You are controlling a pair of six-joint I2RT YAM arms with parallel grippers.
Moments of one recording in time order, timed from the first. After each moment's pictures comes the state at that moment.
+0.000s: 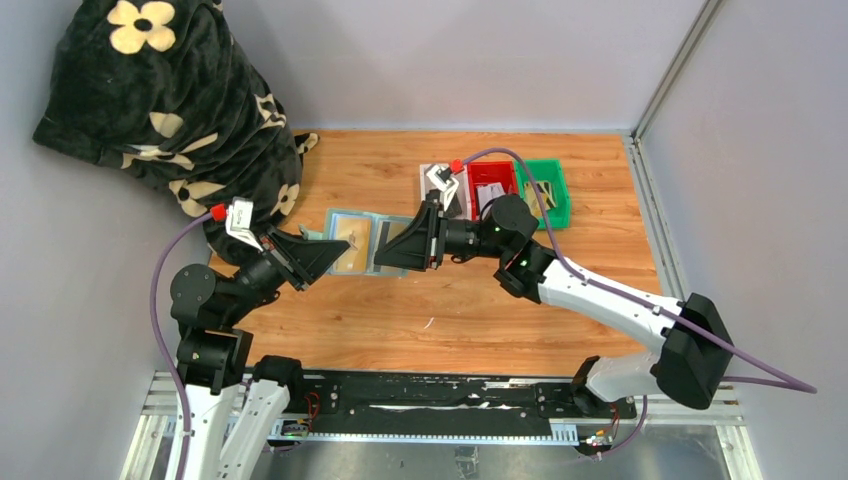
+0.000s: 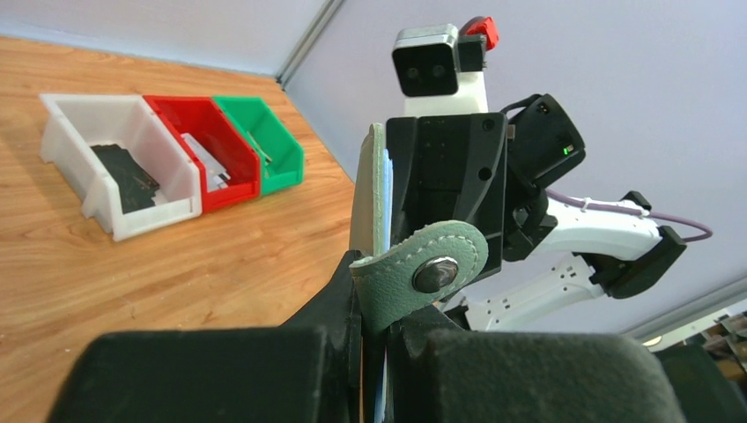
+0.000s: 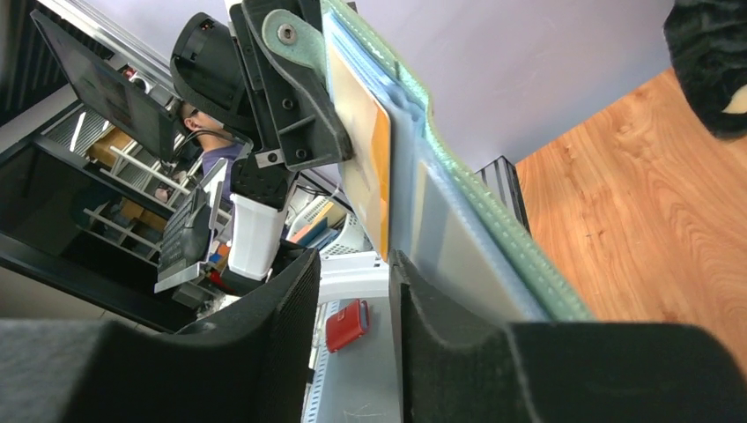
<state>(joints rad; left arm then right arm) -0.13 0.42 0.80 -0.18 0.67 -0.81 0.90 1.31 0.98 0.56 -0.66 0.95</state>
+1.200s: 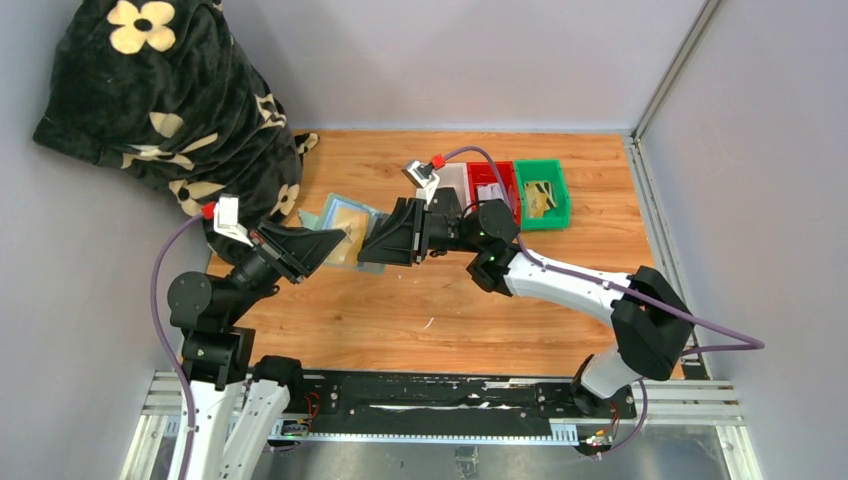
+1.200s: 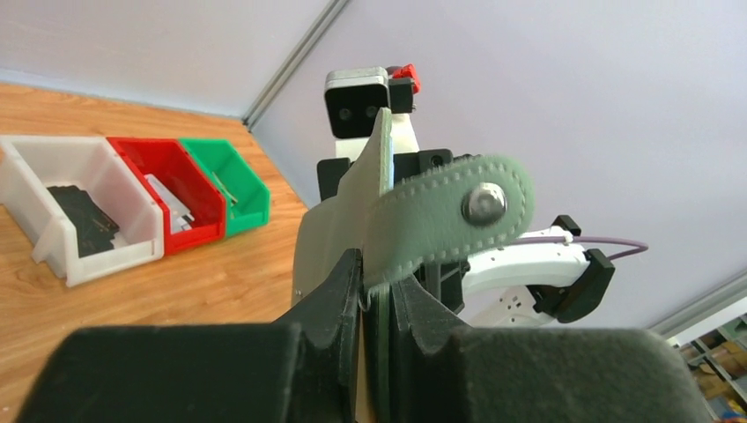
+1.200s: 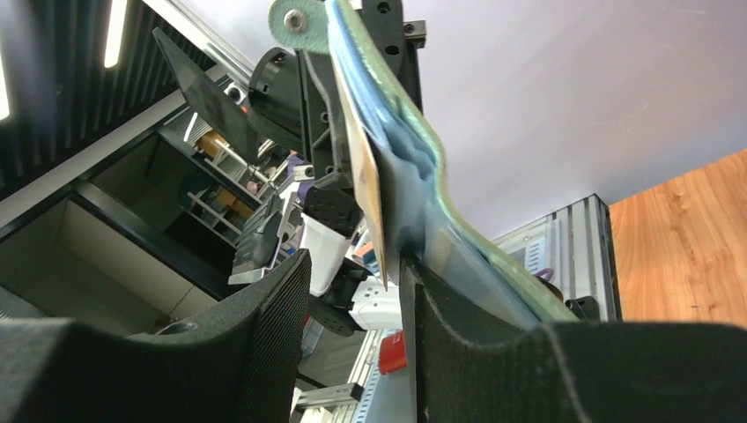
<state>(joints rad) -0.13 0.42 0.76 0.00 0.66 -0.97 0.93 1.52 1.03 0.98 -0.72 1.18</state>
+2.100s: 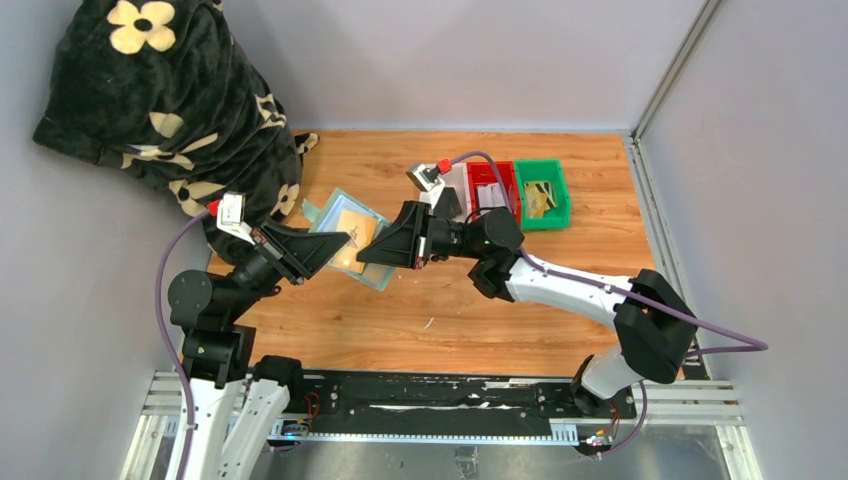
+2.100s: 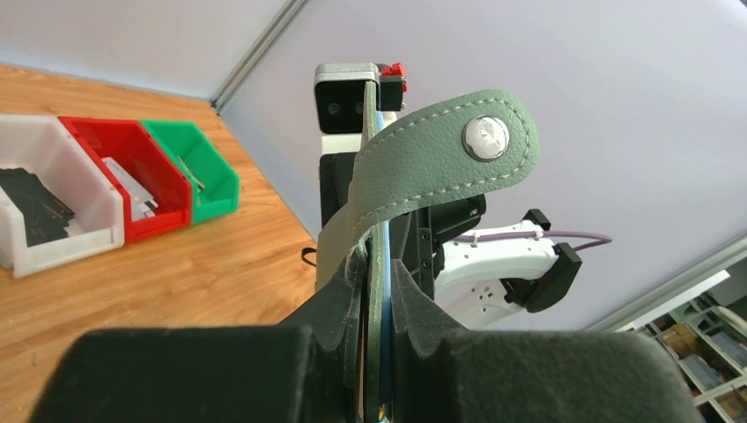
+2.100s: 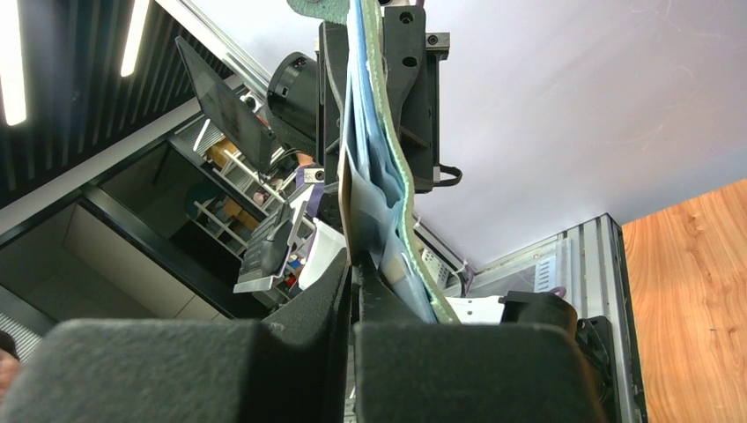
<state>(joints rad) -0.13 0.43 0.75 0.04 0.67 -1.04 0.95 1.51 1.00 1.06 -0.68 1.21</state>
